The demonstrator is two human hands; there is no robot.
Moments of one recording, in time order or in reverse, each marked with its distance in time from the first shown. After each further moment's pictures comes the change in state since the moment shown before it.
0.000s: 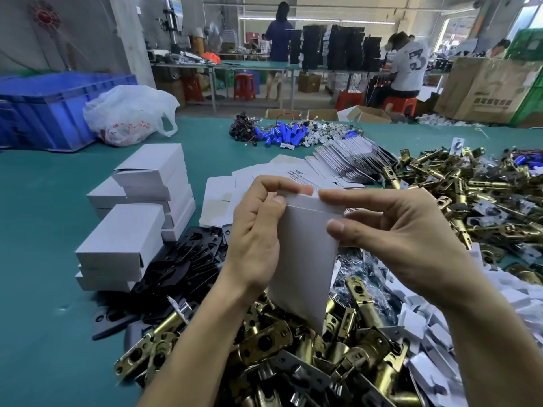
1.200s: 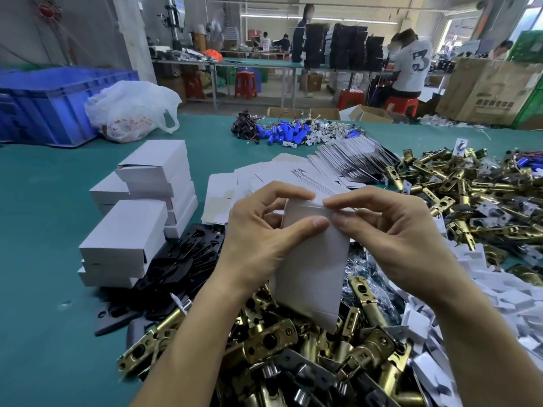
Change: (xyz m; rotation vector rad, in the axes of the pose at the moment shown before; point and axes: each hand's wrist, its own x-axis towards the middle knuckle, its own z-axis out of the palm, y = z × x) left_hand -0.001 -0.003 -0.013 0.082 -0.059 -0.026; right_hand 0.004 0.015 0.007 -0.036 0.063 -0.037
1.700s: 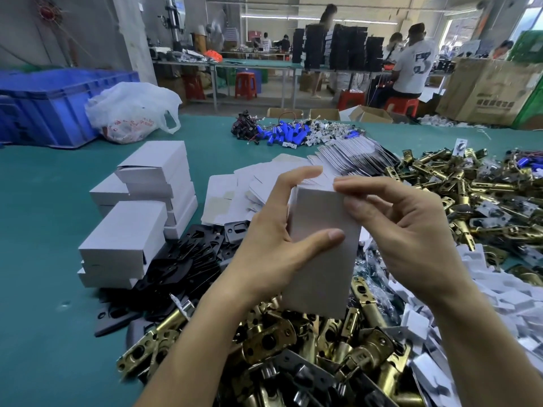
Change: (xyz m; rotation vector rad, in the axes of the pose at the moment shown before) left_hand -0.002 0.006 0.008 0.077 -0.191 -0.021; right_hand 0.001 -0.009 0.003 0.002 0.107 -0.101
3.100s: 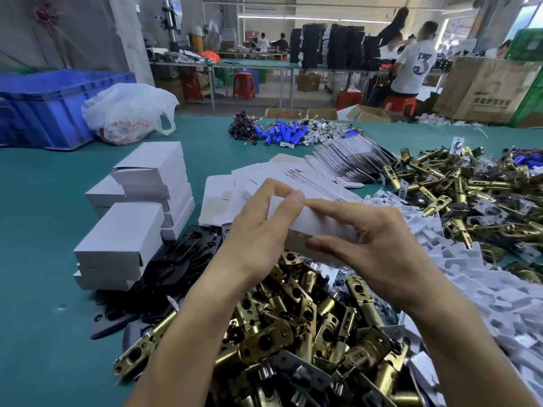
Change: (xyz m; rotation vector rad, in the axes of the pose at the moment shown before) left_hand 0.005 0.012 -0.007 0.154 0.127 -0.280; right_hand -0.004 0.008 0.001 -0.443 -0.235 0.004
